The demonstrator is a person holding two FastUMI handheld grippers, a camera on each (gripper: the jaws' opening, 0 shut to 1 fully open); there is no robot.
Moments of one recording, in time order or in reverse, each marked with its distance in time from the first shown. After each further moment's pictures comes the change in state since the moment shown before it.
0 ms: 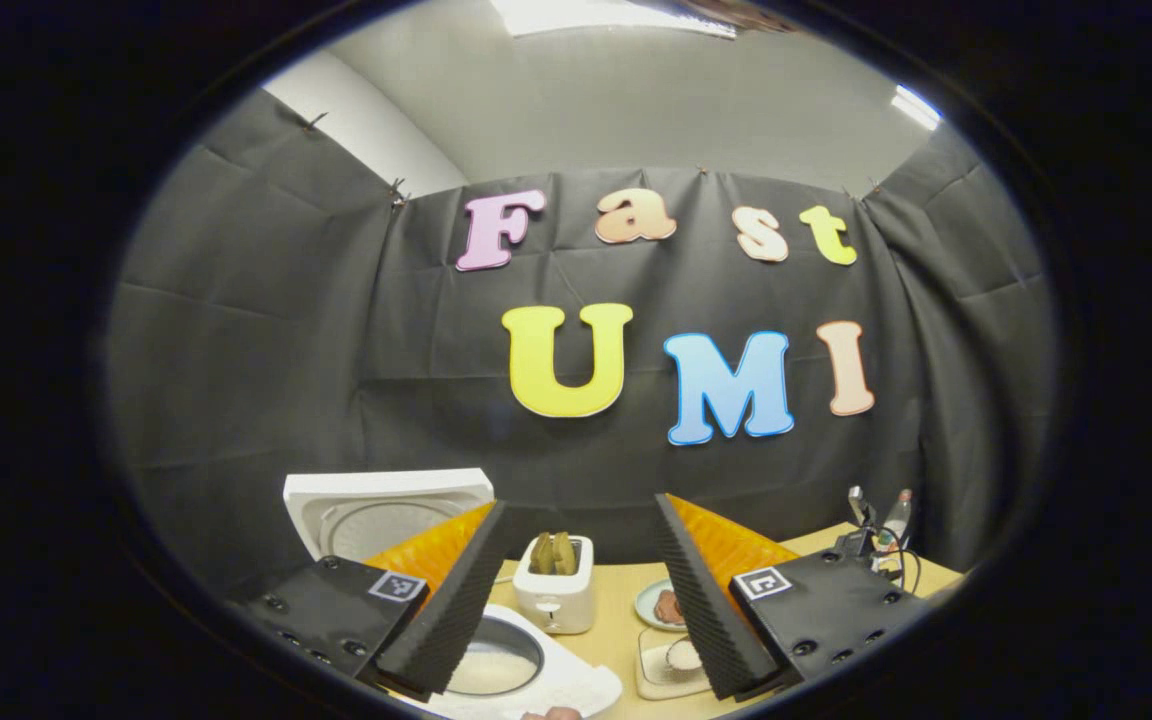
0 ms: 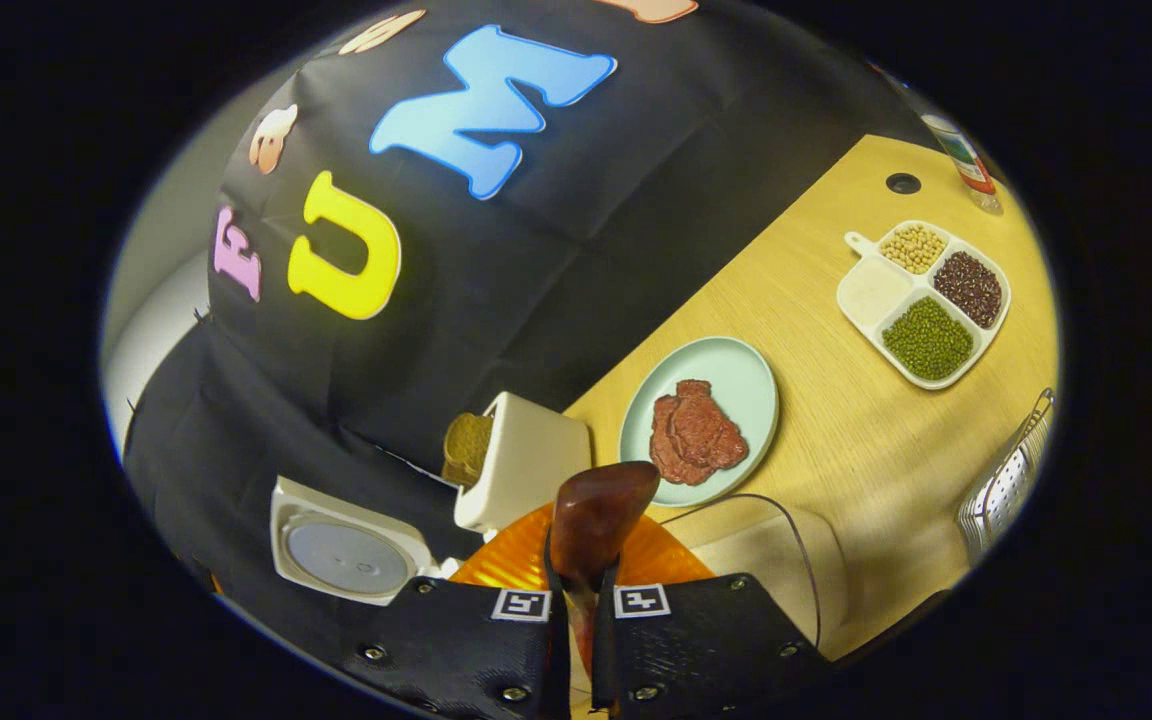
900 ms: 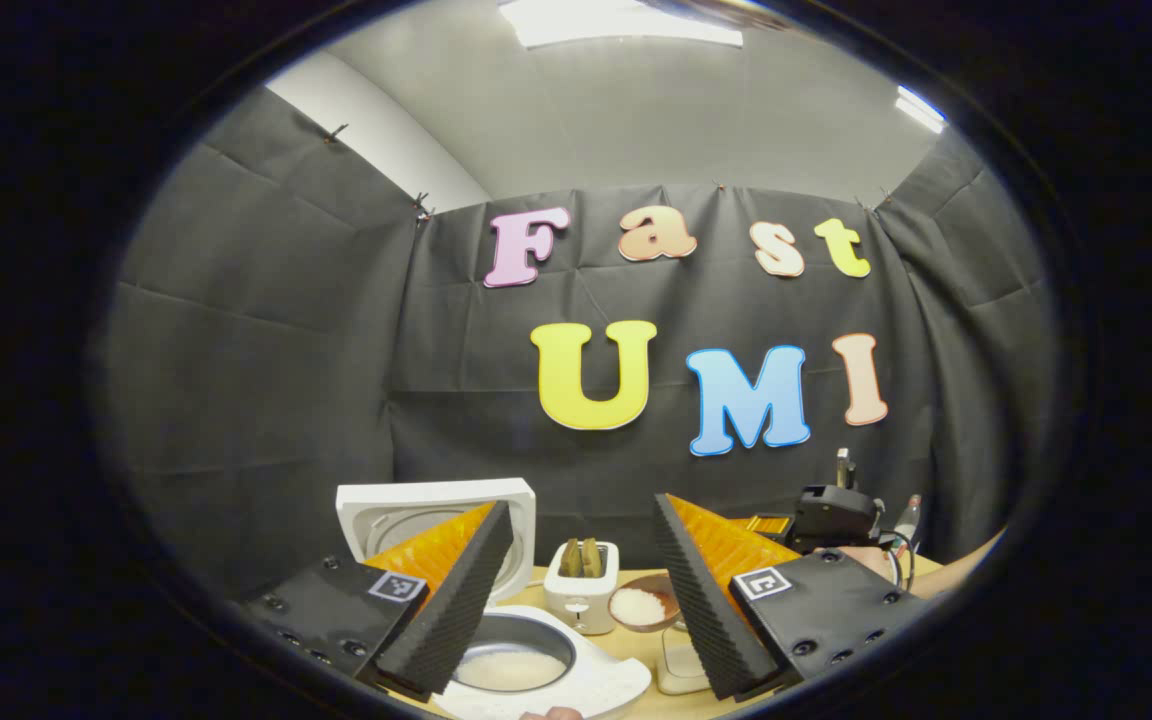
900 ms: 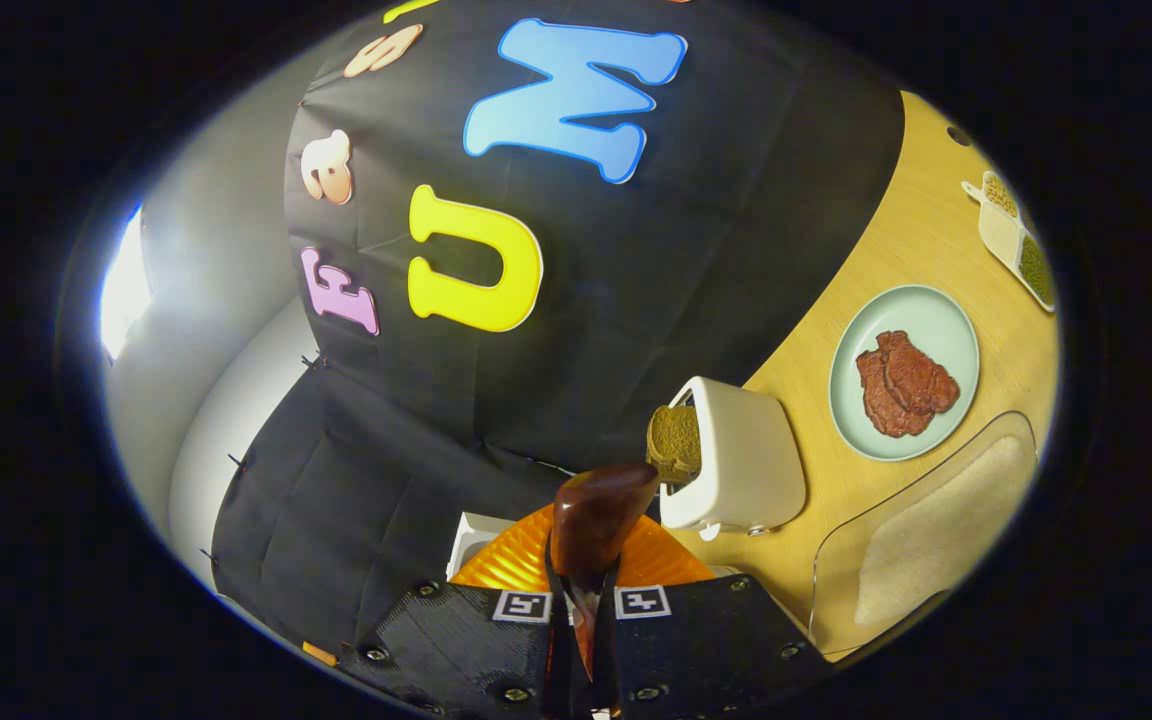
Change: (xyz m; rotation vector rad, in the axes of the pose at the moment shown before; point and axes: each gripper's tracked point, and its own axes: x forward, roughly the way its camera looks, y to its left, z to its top) left arm -0.038 0.046 0.012 0.000 -0.035 0.061; right arm 0.018 0.171 -0.022 0.116 0.049 0.320
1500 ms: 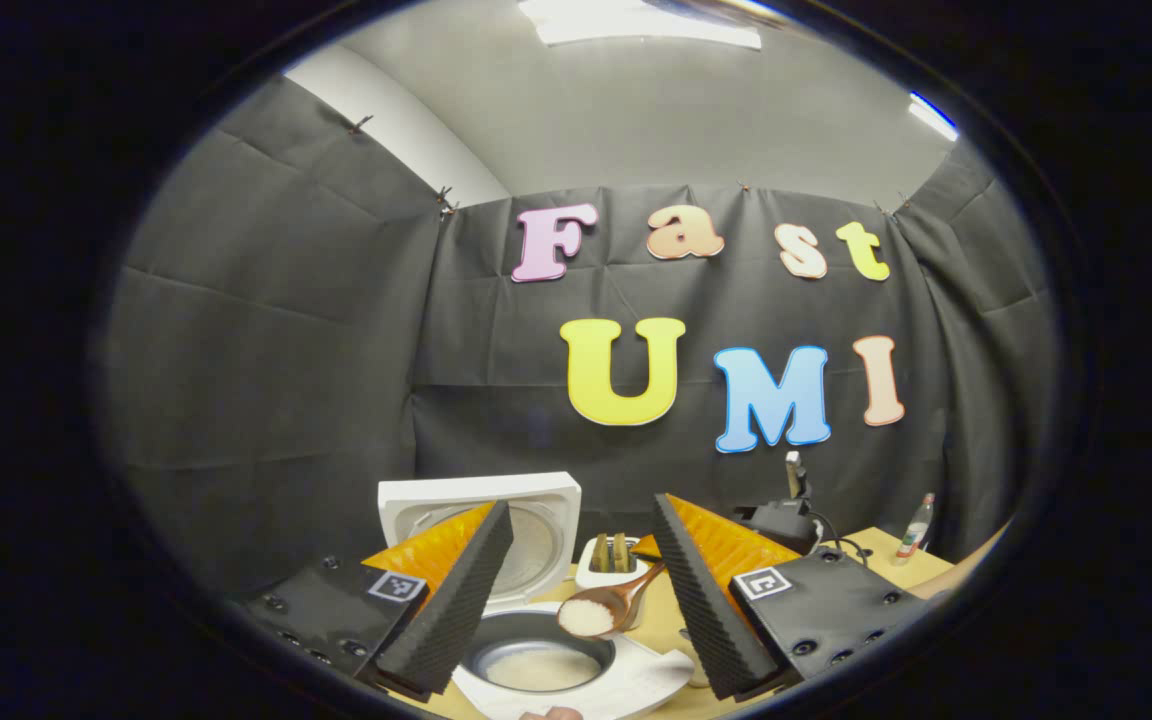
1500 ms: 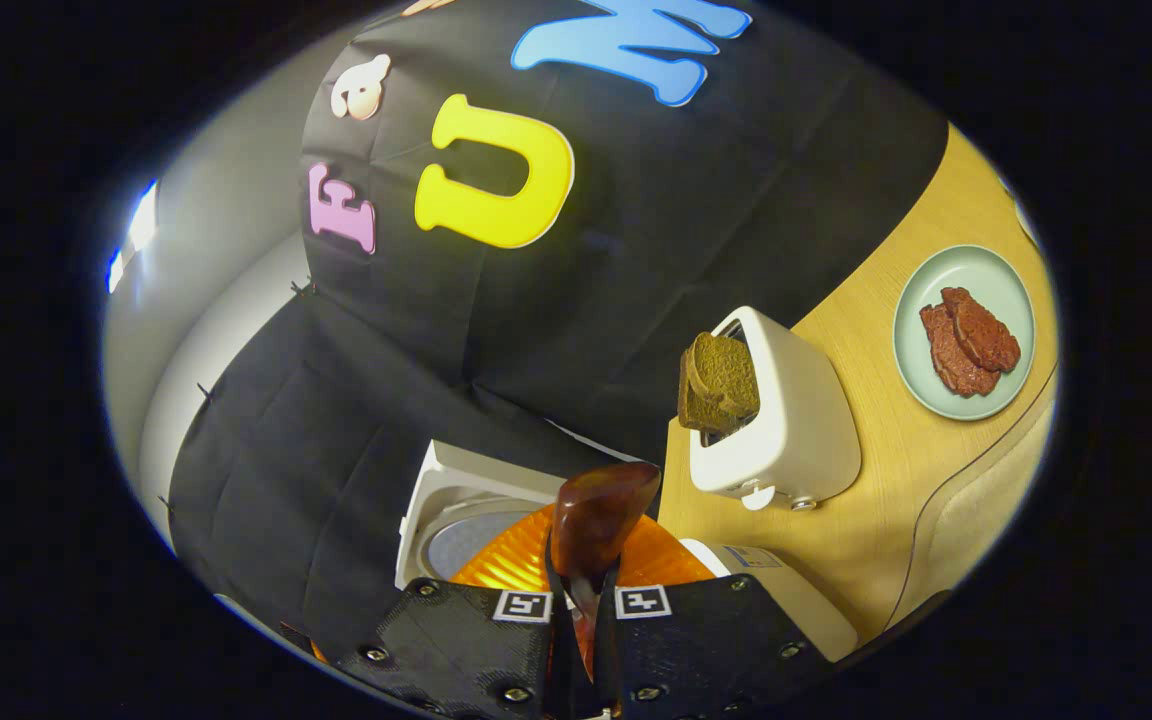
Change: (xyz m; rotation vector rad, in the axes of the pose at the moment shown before) left arm -0.004 0.054 -0.009 -0.019 0.011 0.038; right arm 0.074 0.011 -0.094 -0.154 0.118 -0.040
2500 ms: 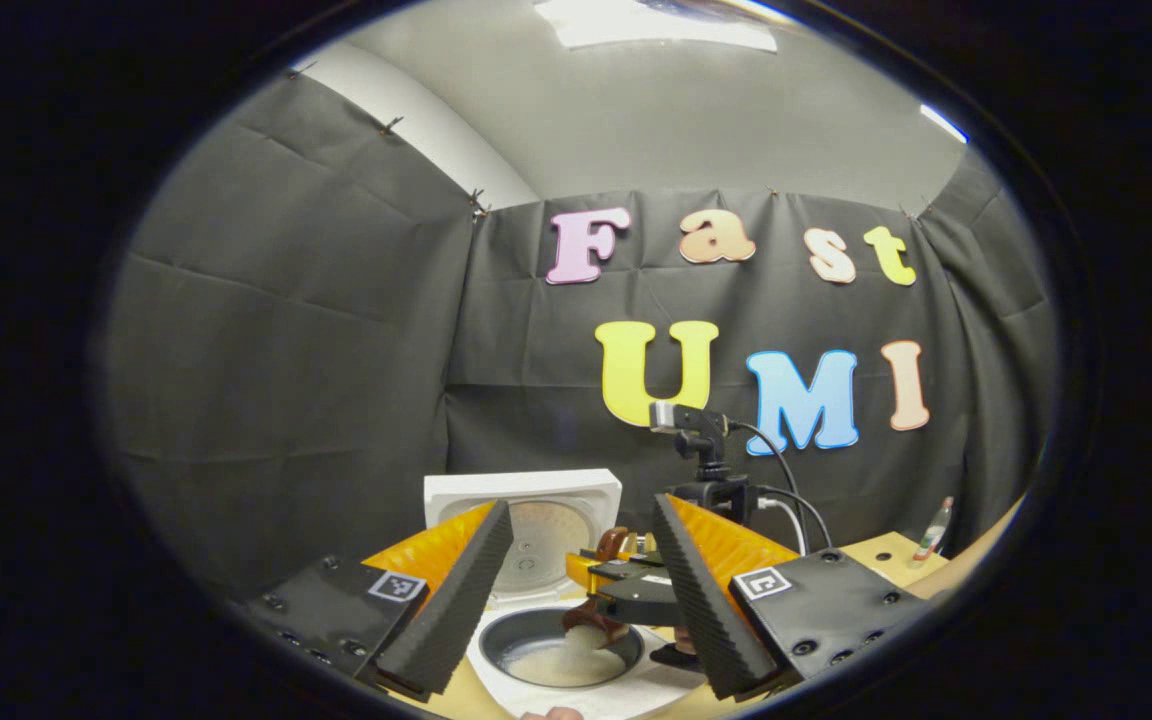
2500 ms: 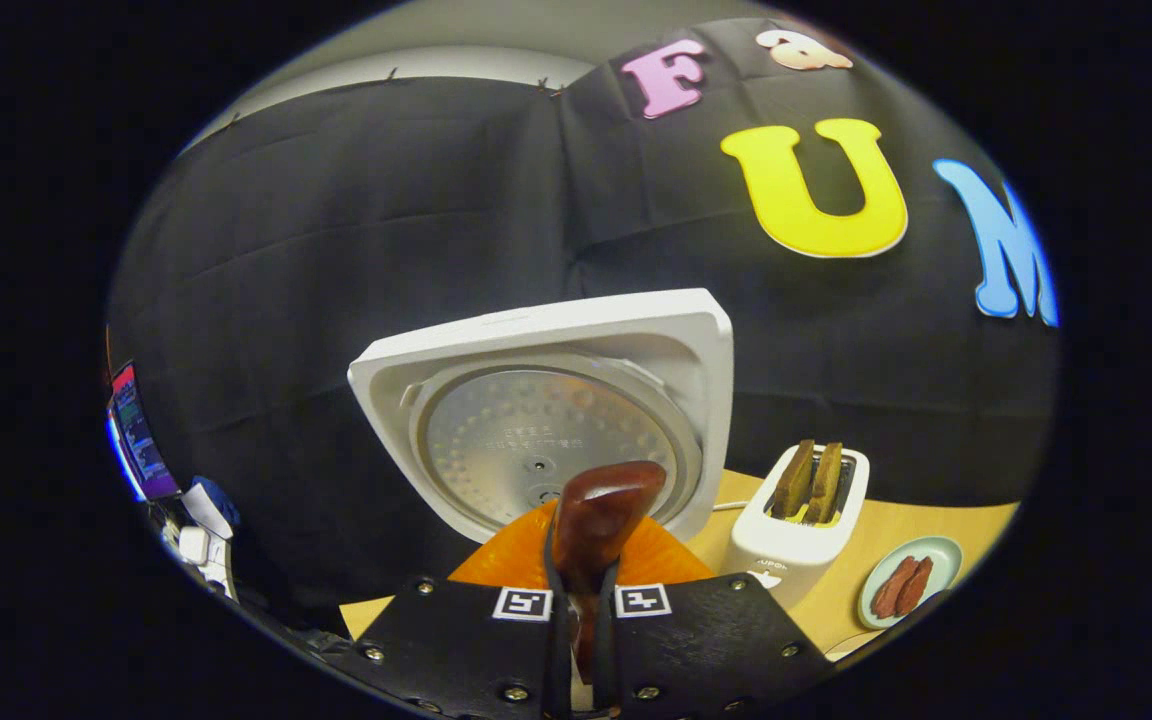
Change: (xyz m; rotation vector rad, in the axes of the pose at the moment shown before) left arm -0.007 0.027 -0.006 -0.014 -0.013 0.085; right arm 0.034 0.063 -0.093 -0.997 0.118 0.013
